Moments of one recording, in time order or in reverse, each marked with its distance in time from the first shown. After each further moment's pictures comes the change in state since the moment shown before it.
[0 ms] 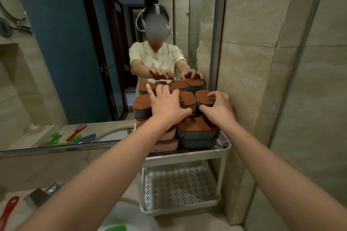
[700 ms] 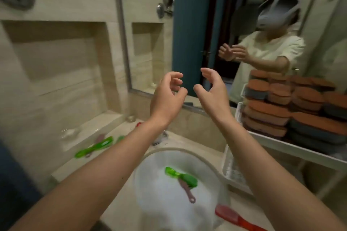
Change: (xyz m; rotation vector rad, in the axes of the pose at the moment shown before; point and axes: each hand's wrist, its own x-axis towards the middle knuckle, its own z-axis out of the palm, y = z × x) left_hand -0.227 -0.182 -0.128 -0.788 0.536 -0.543; right_hand -0.199 -0.207 0.124 0.626 -0.423 -0.500
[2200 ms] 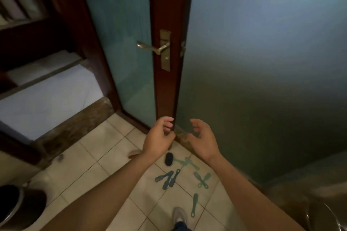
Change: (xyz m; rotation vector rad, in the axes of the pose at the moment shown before) left_hand -0.615 -0.040 -0.555 0.558 1.336 -0.891; right_hand -0.643 -0.258 0.421 0.284 -1.852 -0.369
